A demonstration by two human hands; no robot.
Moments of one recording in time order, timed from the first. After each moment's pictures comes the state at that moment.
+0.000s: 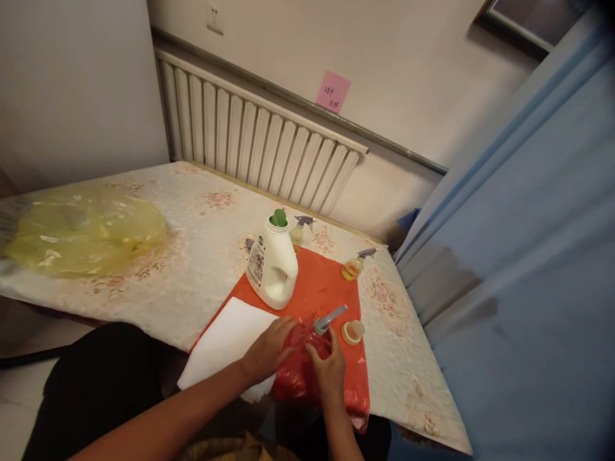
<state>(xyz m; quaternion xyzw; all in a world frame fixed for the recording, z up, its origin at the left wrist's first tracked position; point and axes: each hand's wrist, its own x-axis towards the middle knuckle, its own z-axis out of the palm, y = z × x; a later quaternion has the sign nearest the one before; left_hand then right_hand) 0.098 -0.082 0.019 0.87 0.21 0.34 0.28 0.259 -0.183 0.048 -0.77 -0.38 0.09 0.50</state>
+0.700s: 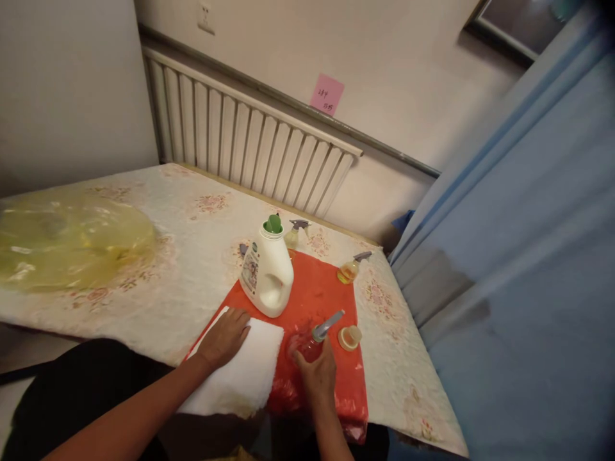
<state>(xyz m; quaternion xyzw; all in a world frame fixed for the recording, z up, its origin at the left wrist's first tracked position) 0.033 -0.012 0.023 0.90 0.35 0.23 0.08 0.242 -0.169 0.060 -0.81 -0.38 0.05 0.45</state>
